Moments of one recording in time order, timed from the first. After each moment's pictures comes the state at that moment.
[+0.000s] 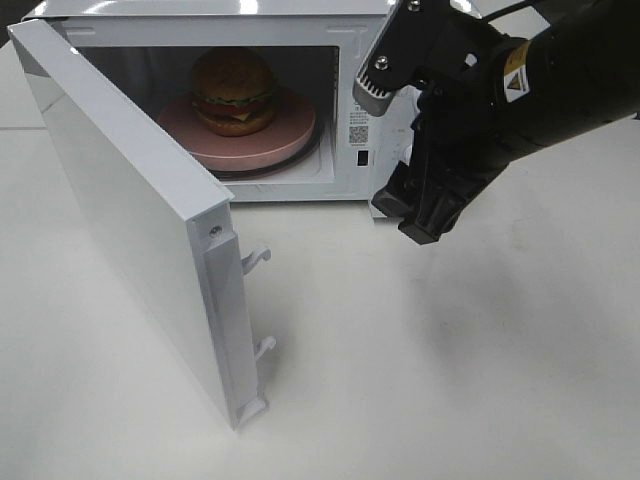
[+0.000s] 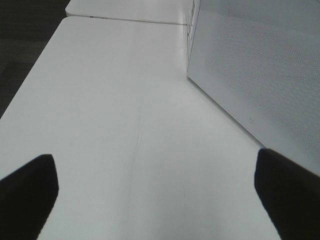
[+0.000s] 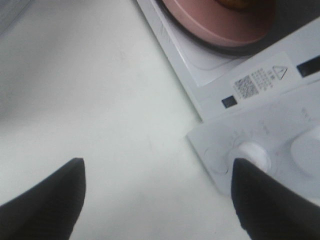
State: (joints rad) left arm -0.01 0.00 -0.50 0.03 1.04 -0.08; right arm 0.60 1.42 -0.91 -0.19 0.34 -0.37
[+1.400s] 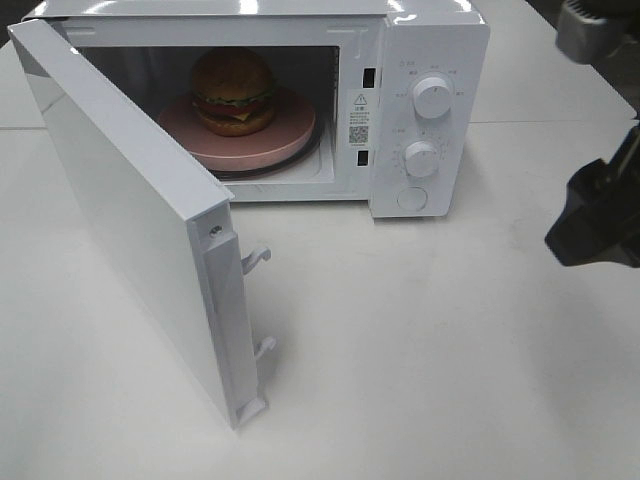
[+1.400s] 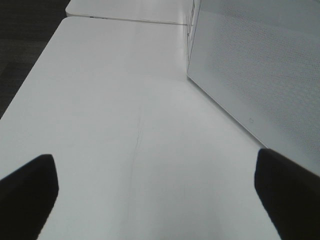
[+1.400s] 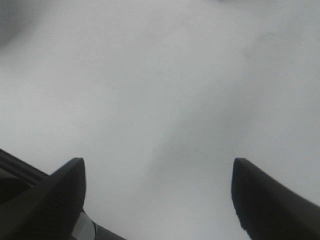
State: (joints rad) left arm -0.01 0.00 -0.50 0.03 1.04 -0.08; right arm 0.53 1.07 -0.90 -0.18 0.97 0.09
